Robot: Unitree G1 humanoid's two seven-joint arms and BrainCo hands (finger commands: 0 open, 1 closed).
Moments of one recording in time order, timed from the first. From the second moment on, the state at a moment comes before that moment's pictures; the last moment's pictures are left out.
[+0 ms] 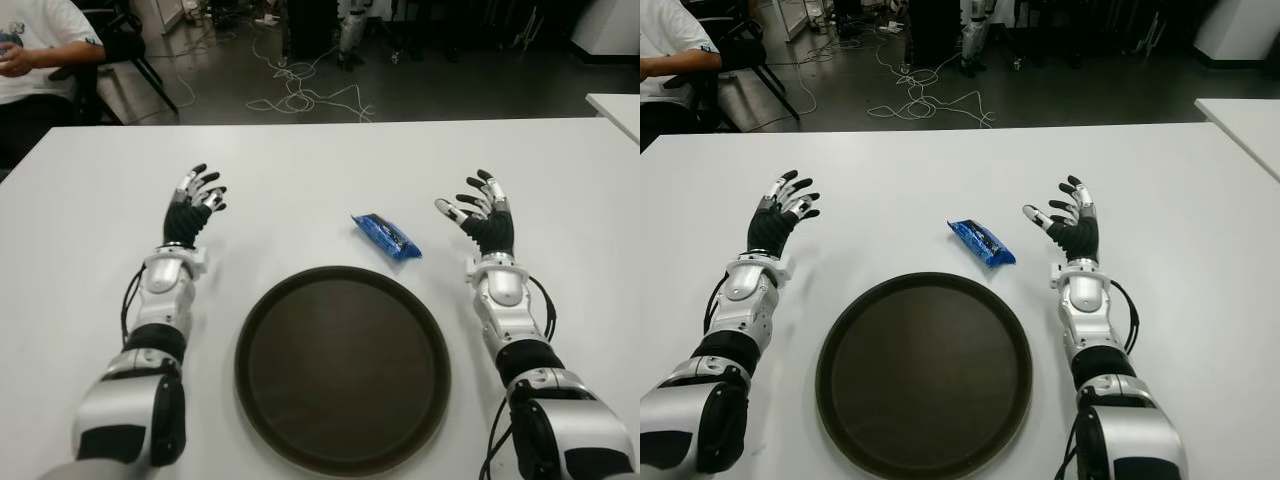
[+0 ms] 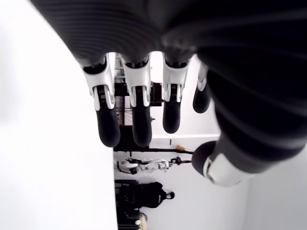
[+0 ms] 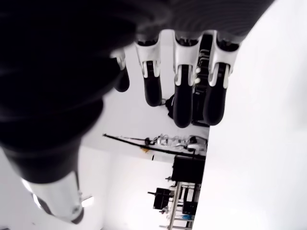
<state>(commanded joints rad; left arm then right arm) -0.63 0.14 0.23 1.09 -0.13 -0.49 -0.17 -0.54 -0.12 -0.13 0.97 -0.04 -0.47 -0.17</state>
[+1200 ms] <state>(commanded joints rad) -0.62 0.12 0.17 1.07 -0.09 -0.46 -0.15 -0.54 -0.13 -0.08 1.02 -0.09 -0.52 -0.15</state>
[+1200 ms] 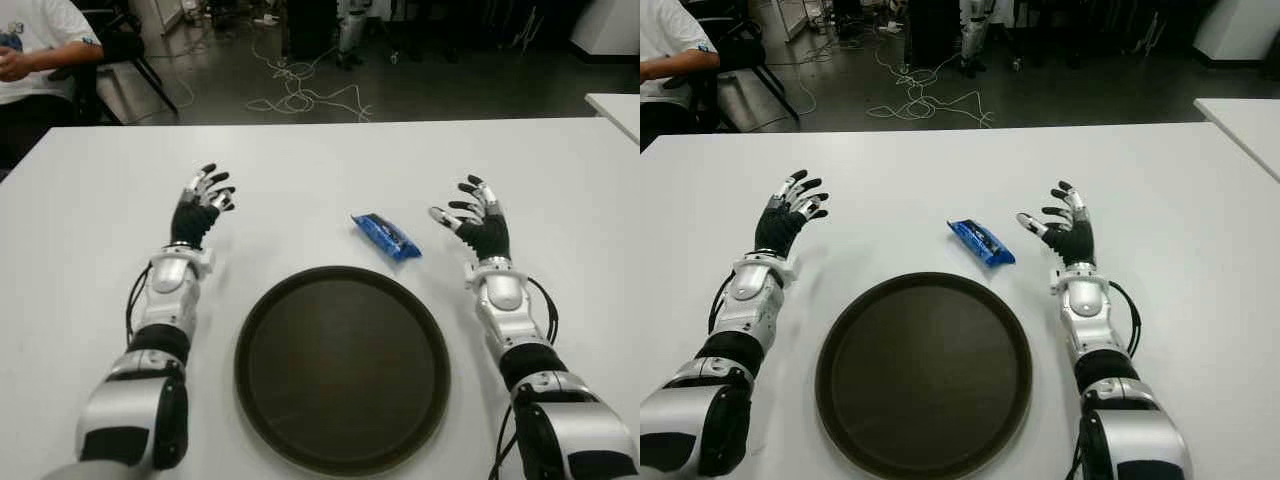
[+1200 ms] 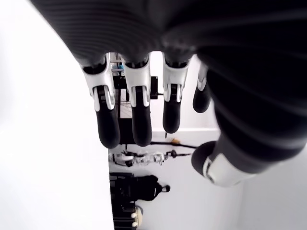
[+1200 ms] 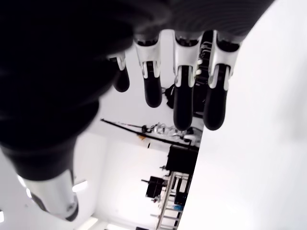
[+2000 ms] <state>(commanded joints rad) -0.64 0.13 0.16 1.10 -0.09 -0.46 -0.20 -0.56 -0.14 -0.03 1.08 -0.15 -0.56 -0.18</state>
